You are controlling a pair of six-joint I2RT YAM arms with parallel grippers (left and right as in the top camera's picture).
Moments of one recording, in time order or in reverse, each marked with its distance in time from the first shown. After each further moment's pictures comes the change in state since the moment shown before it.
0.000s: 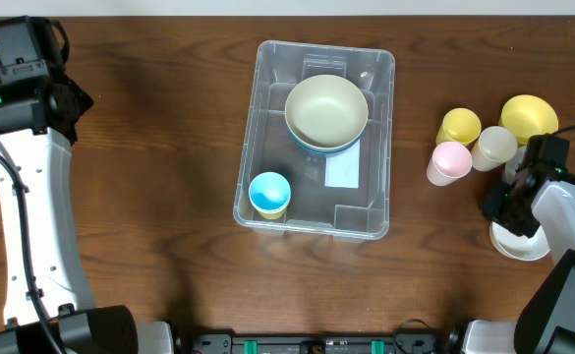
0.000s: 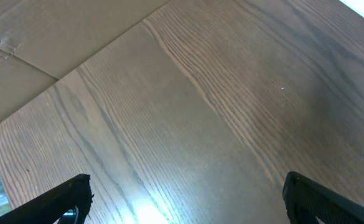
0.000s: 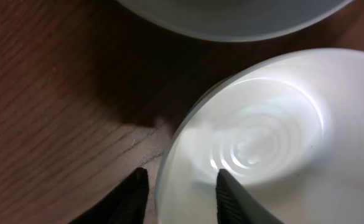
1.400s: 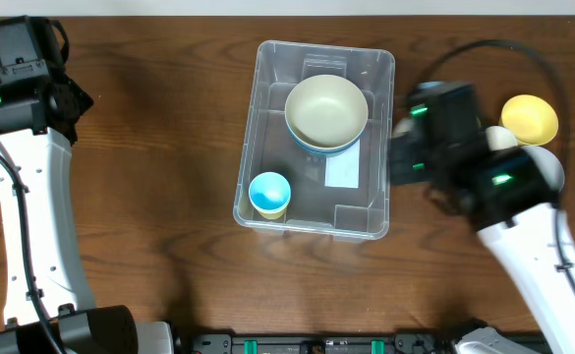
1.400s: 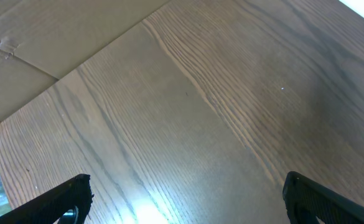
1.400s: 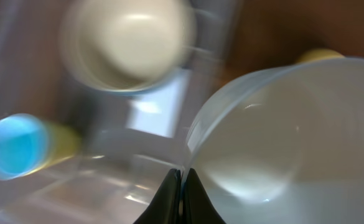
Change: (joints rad) left arm 0.000 0.000 0.000 0.000 0.000 0.000; right arm 0.848 -0.255 0.503 -0.289 -0.011 -0.001
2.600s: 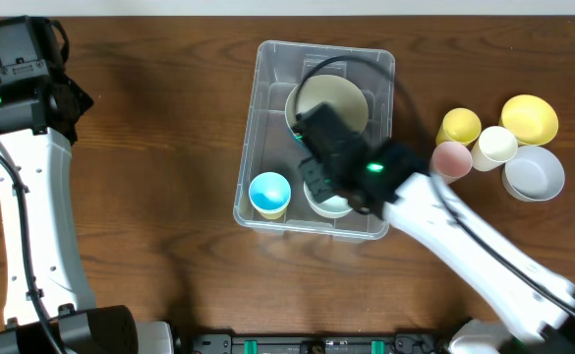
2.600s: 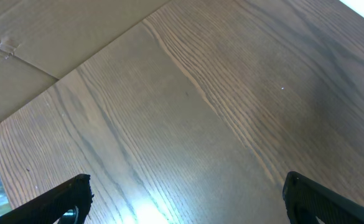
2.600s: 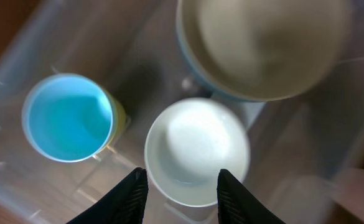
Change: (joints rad) left arm 0.000 0.000 0.000 0.000 0.000 0.000; right arm 0.250 0.218 0.060 0.048 0.072 -0.024
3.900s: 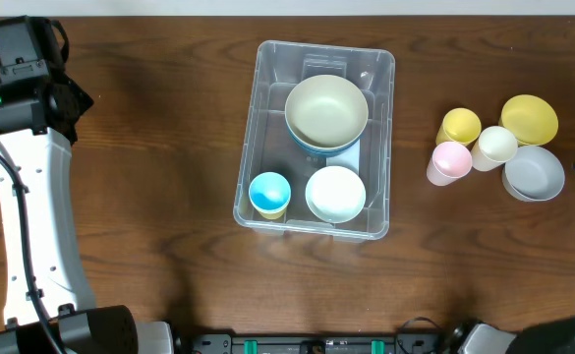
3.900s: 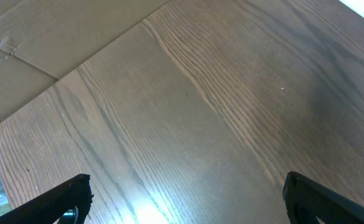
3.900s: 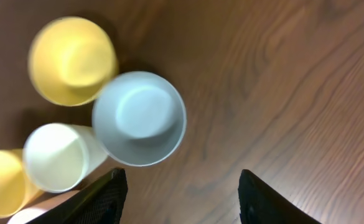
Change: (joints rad) left arm 0.000 0.000 0.000 0.000 0.000 0.000; right arm -1.382 -0.076 -0.111 -0.003 -0.106 0.153
